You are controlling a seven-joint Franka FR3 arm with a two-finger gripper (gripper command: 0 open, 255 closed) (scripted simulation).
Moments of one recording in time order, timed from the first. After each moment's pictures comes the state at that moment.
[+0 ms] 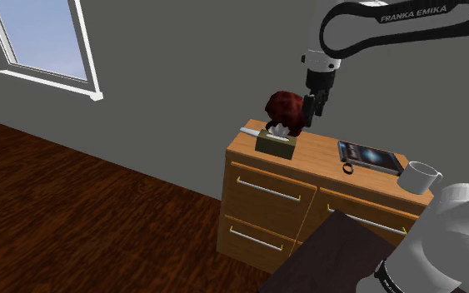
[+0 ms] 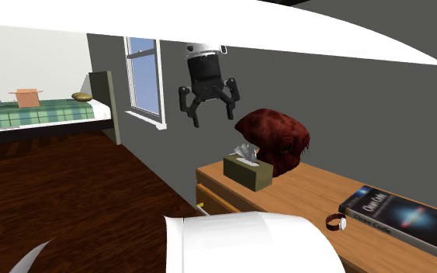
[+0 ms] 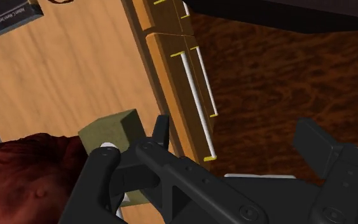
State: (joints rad) arm -0.01 -0.46 -0.07 -2.24 -0.20 1.73 -0.21
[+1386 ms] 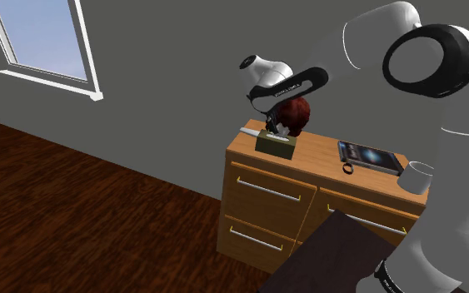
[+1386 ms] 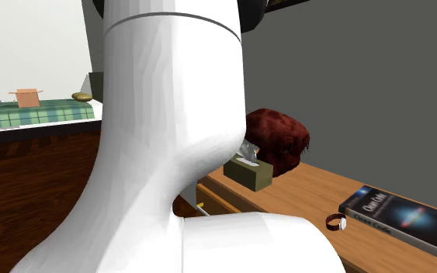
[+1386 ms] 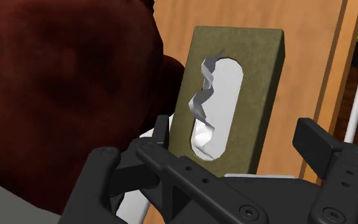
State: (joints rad) arm -0.02 0.33 -0.09 -1.77 -0.69 1.95 -0.42
